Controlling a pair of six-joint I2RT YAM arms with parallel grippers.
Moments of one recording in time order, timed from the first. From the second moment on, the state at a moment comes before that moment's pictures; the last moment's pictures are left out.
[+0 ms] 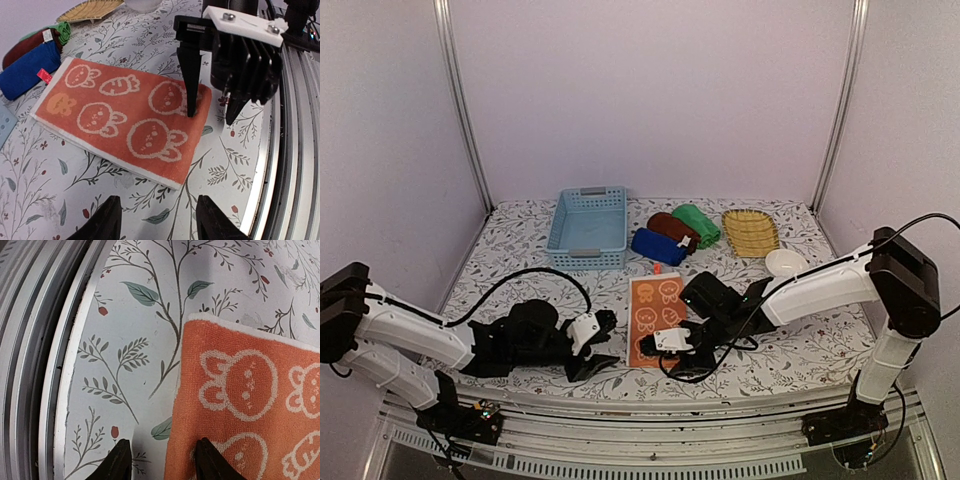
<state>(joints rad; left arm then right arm) -1.07 1.34 0.38 0.44 0.01 0.10 1.00 1.77 0.93 -0.20 -0.36 -0.66</state>
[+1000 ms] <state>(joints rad) -1.15 1.56 0.53 0.46 0.02 0.21 0.82 1.92 1.10 -0.47 -0.67 -0.64</state>
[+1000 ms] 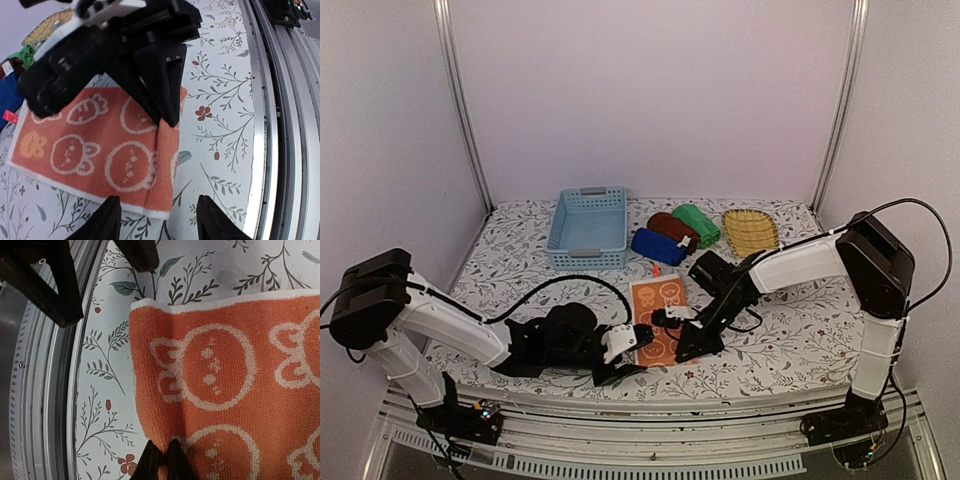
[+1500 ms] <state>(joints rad) -1.18 1.84 0.71 0.50 0.06 0.34 0.72 2.10 1.23 -0.69 -0.95 -0.68</state>
